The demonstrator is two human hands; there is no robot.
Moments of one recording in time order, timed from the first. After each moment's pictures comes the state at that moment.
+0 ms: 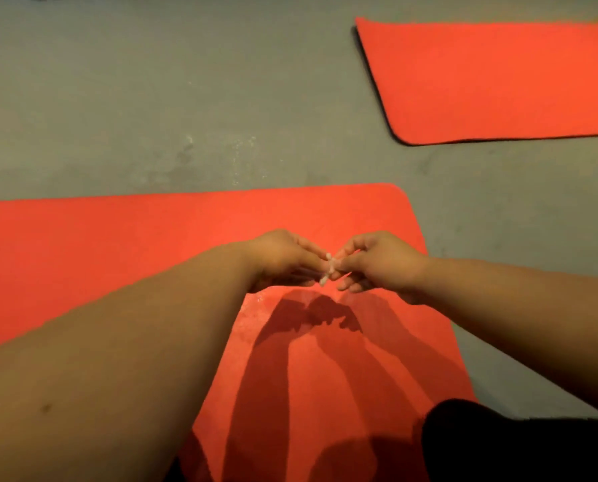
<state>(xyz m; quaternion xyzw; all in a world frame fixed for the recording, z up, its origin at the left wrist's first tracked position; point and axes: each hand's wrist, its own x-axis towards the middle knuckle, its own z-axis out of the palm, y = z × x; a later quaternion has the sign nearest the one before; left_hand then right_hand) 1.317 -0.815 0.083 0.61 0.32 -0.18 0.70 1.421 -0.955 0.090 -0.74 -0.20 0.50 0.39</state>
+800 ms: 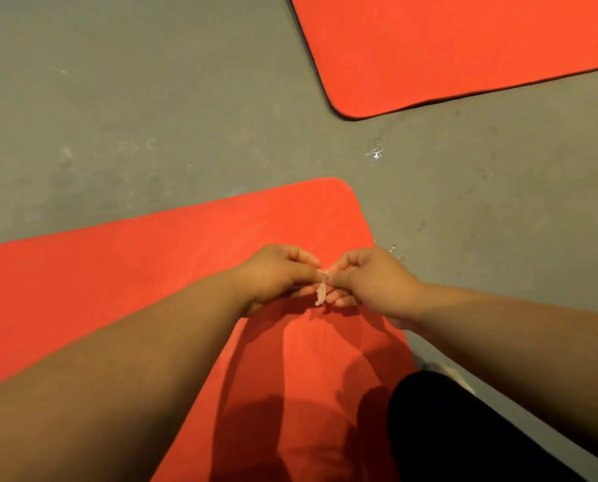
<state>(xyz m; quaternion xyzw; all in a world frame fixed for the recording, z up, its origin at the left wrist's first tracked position) 1.470 -0.858 -0.004 0.58 0.34 -0.18 0.72 1.546 -0.998 -0.001 -0.74 -0.05 0.48 0.47</state>
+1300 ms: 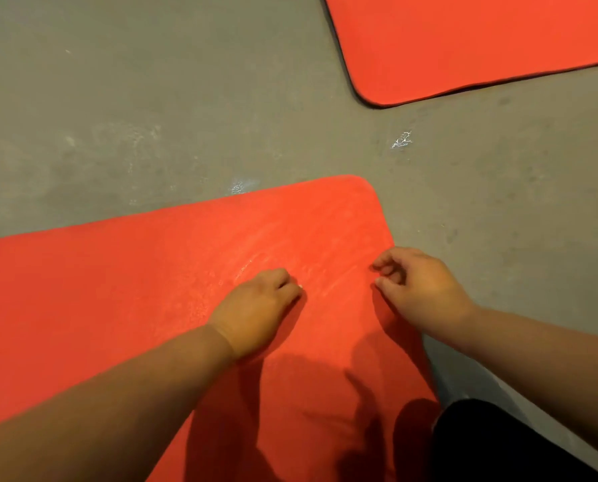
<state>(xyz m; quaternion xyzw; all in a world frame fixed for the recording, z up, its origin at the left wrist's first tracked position) 1.426 -0.829 -0.071 0.98 0.02 -0.04 0.17 1.595 -1.026 -0.053 -0.88 -0.29 0.26 0.27</state>
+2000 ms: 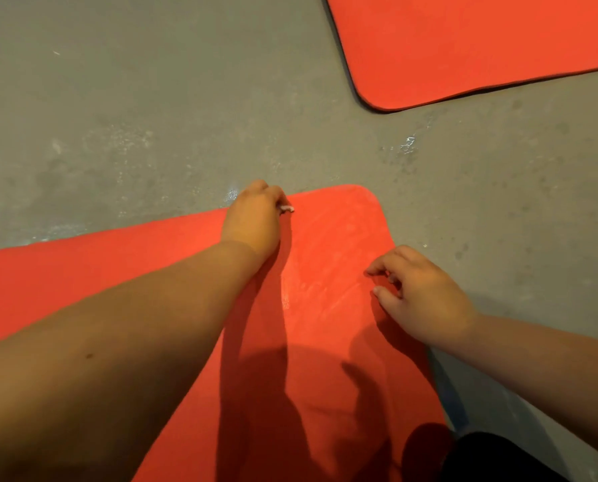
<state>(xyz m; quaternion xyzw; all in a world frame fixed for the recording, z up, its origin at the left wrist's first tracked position) 1.545 -0.766 -0.077 0.94 0.27 0.03 0.19 1.611 -1.018 -0.064 -0.86 -0.40 0.20 0.23</state>
